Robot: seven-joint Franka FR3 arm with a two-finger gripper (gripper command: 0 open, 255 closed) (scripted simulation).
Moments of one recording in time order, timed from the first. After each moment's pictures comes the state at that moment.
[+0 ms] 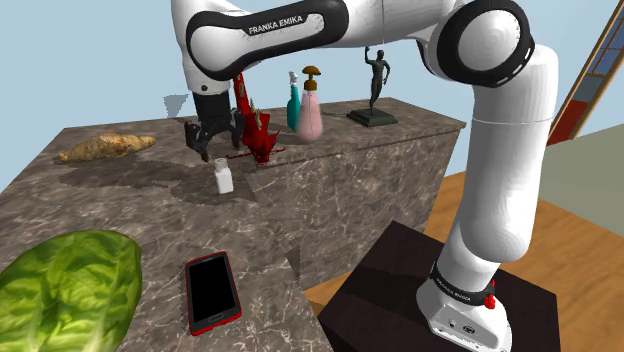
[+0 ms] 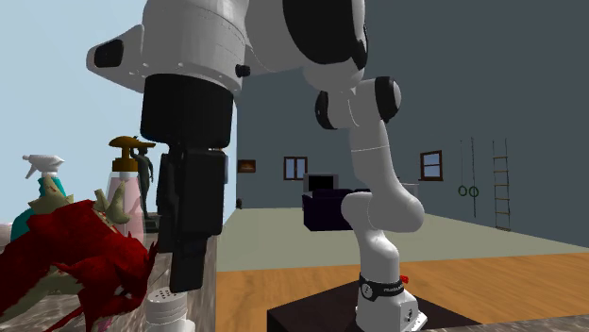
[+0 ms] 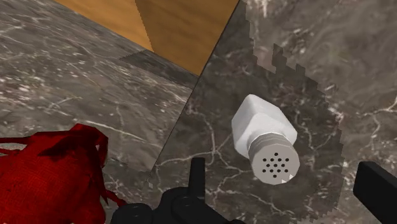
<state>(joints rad) 0.10 0.22 0.35 -1.60 -0.15 1.84 0.45</state>
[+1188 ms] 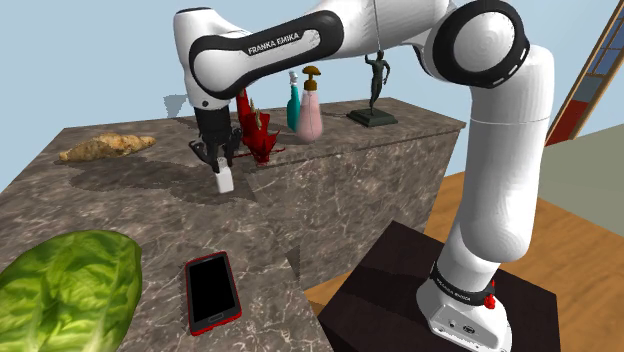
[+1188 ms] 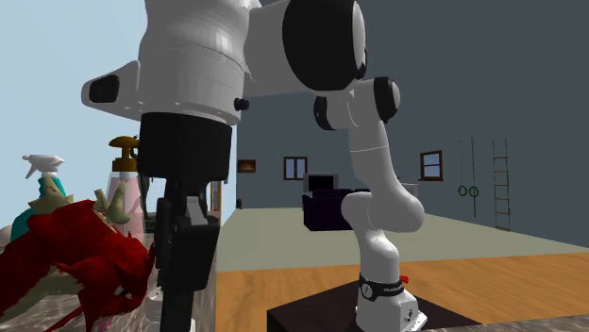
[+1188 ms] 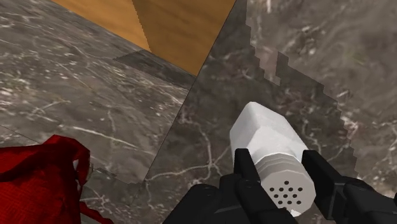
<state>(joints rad) 0.10 0.24 0.35 -1.66 -0.16 1.91 0.47</state>
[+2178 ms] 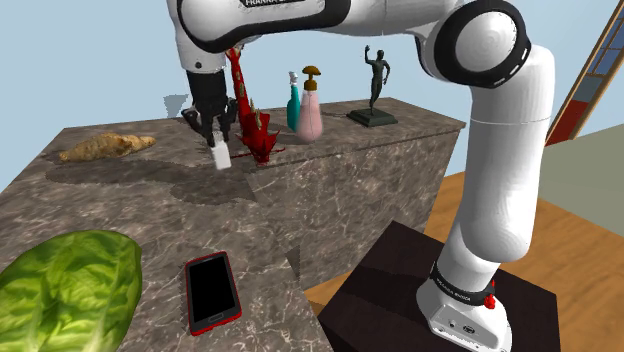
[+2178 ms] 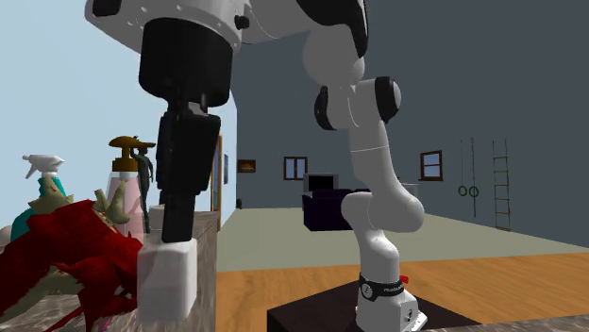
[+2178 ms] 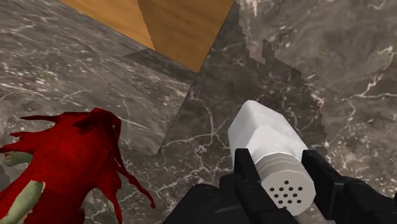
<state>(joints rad) 0.11 0.24 0.36 -1.47 -0.15 1.72 0.45</state>
